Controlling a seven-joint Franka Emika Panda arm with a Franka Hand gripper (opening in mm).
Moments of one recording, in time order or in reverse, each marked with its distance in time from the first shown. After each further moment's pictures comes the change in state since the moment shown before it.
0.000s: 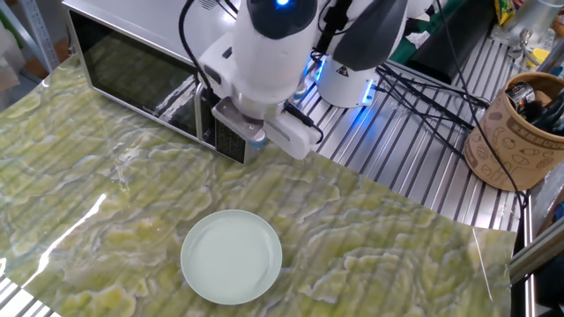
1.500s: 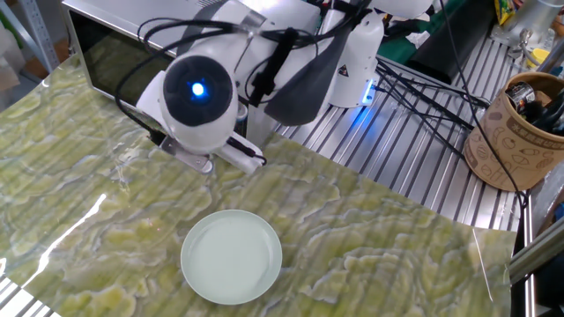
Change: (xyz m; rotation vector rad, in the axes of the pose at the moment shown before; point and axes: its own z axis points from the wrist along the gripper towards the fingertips) arm -0.051 -0.054 0.047 0.110 0.153 -0.124
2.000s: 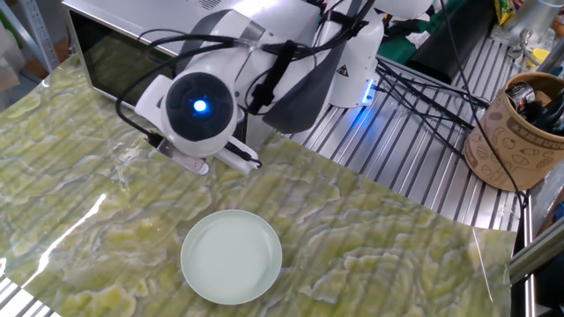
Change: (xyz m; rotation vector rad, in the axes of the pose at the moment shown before) arm -0.001 -0.012 0.015 0.076 0.046 0.008
